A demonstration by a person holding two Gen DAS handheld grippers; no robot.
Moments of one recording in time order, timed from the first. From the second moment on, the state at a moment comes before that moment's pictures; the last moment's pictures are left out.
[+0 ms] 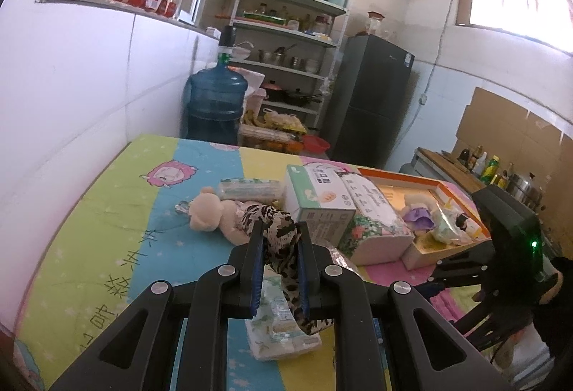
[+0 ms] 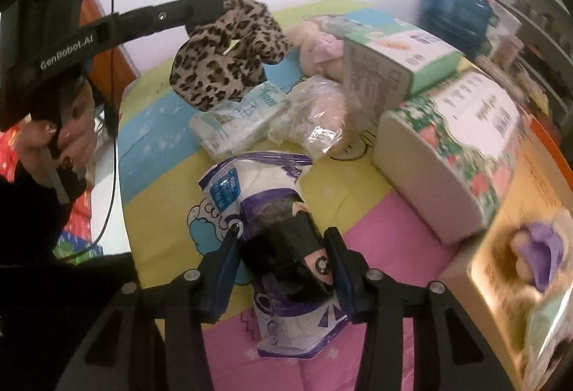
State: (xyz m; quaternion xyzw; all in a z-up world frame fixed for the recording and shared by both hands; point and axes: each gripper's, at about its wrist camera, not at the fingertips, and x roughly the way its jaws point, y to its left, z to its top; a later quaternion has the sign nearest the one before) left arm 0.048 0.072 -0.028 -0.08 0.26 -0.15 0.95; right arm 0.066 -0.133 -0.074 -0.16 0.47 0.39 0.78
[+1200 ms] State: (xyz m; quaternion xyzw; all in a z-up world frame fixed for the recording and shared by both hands) left arm 0.051 -0.030 0.029 -0.01 0.22 -0.27 0.94; right arm 0.031 -0.258 -0.014 -0.05 0.39 0.24 0.89
